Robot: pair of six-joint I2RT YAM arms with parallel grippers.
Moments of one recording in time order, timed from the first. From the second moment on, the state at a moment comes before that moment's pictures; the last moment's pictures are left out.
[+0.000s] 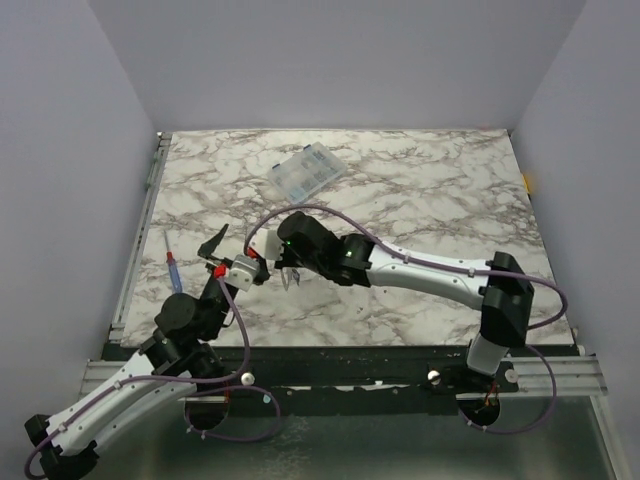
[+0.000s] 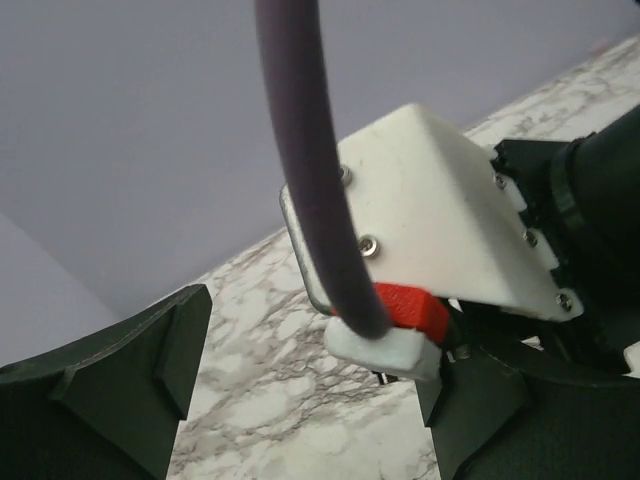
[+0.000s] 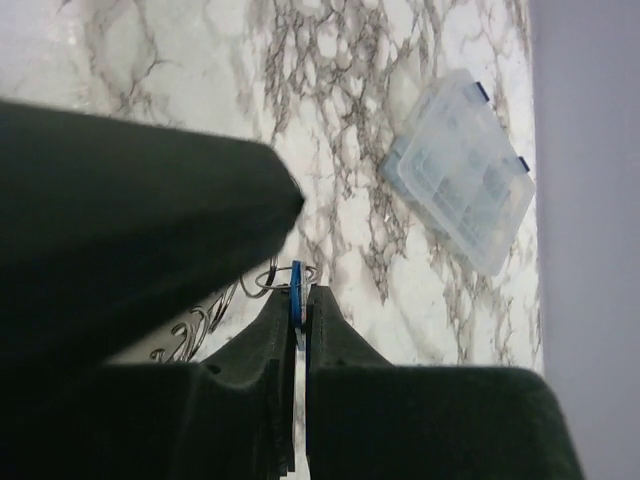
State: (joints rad) left arm -0.88 0.29 0.35 0.17 -0.41 0.53; right arm 1.17 1.68 1.40 -0.38 0.31 -0.61
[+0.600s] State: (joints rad) left arm -0.79 0.29 0.30 0.10 -0.54 0.51; right arm 1.09 1.91 1.38 -0.16 0.25 -0.49
